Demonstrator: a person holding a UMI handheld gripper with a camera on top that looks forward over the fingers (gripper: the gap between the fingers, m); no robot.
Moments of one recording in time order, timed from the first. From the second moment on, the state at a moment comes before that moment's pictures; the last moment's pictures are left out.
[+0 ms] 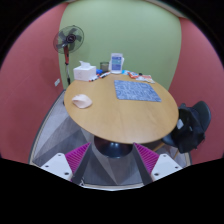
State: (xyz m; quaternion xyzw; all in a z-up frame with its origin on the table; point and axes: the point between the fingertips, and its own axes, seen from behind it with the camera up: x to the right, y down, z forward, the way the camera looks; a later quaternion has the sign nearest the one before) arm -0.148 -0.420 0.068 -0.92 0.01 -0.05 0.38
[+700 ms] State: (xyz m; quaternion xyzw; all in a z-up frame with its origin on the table) arm -0.261 -0.135 -0.005 -0.91 -0.02 -0.03 0.41
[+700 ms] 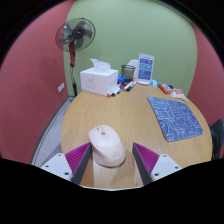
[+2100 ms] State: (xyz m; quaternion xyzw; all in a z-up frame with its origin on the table) arm 0.062 0.025 0.001 -0.91 0.01 0.00 0.42
